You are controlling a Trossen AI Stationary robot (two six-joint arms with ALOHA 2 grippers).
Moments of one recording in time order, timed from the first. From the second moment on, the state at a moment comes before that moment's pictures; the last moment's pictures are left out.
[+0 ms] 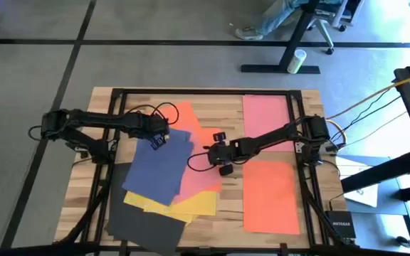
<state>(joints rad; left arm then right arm) 0.24 1.36 0.81 -0.90 -0.49 -0.43 0.06 1.90 1.04 -0.23 0.30 -0.31</state>
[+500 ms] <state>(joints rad) 0.28 1.36 0.81 -0.91 -0.51 -0.39 0.07 1.90 1.04 -0.23 0.30 -0.31</state>
